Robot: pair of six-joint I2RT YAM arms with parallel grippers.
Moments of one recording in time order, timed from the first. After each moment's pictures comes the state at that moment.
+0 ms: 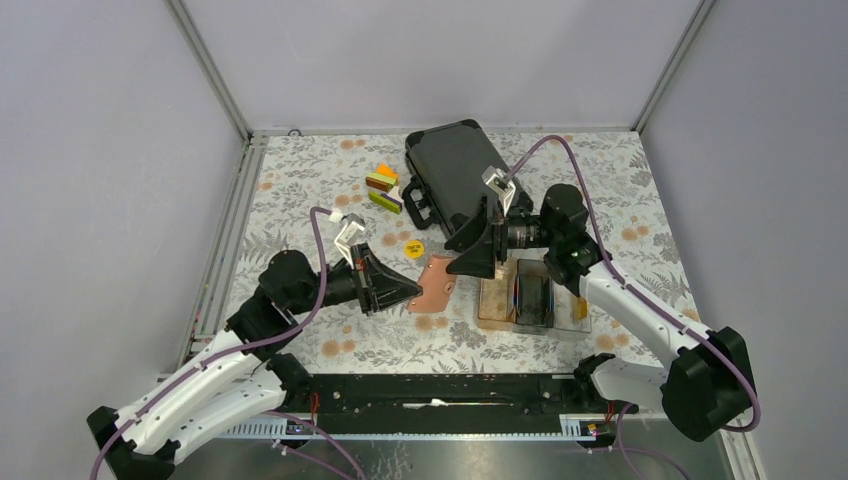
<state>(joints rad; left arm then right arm) -0.79 0.64 0.65 -0.02 0.50 -0.66 0.50 1.18 0.80 0.35 -1.08 0.56</state>
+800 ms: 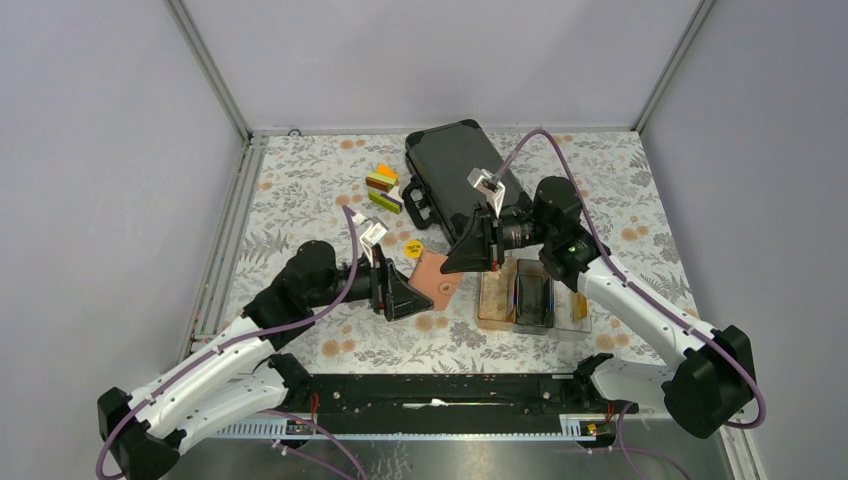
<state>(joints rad) -0.77 0.75 0.65 -0.10 0.53 -0.64 0.57 1.19 0.90 0.28 -1.19 0.56</state>
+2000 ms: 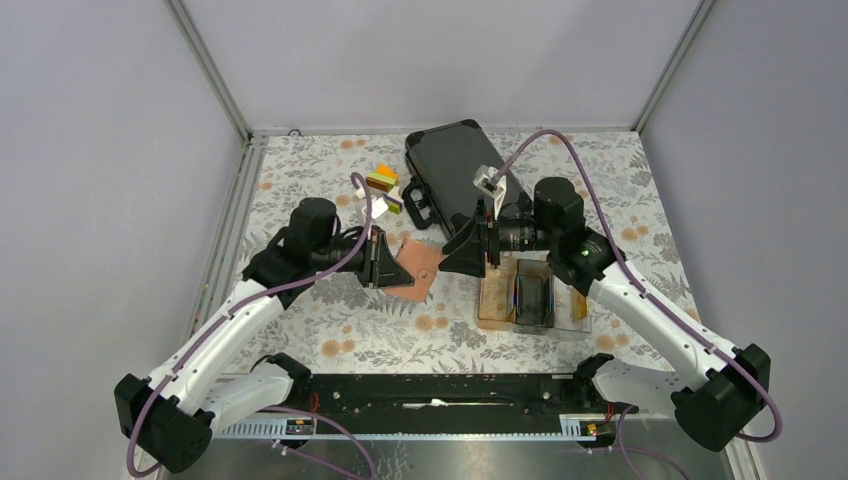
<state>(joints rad) -0.53 0.97 0.89 -0.43 0.78 -0.41 0.62 1.11 0.98 -0.11 -0.87 0.34</state>
